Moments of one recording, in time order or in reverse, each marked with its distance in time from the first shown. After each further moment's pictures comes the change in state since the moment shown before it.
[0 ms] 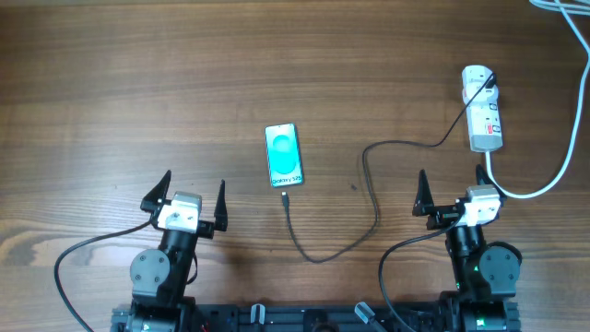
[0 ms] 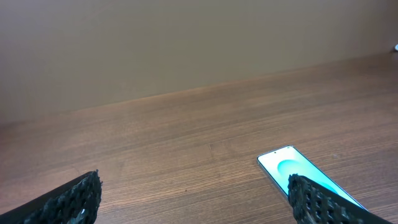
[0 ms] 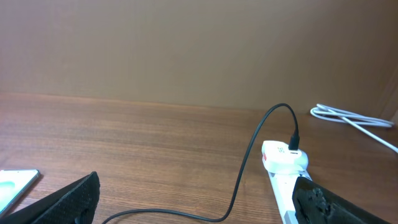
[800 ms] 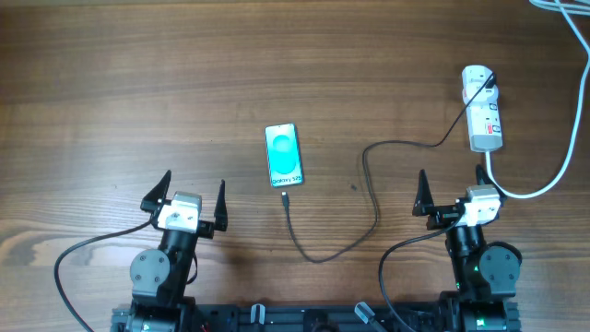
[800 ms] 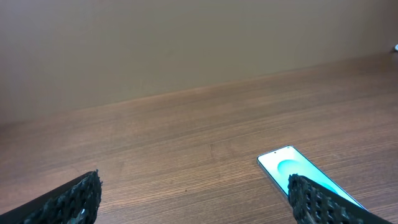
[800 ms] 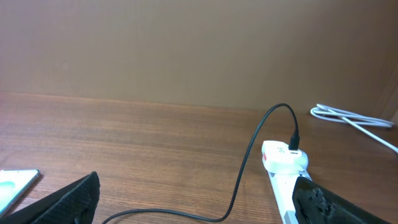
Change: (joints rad) left arm 0.000 0.000 0.000 0.000 0.000 0.000; right arm 0.000 0.000 0.000 0.000 0.000 0.000
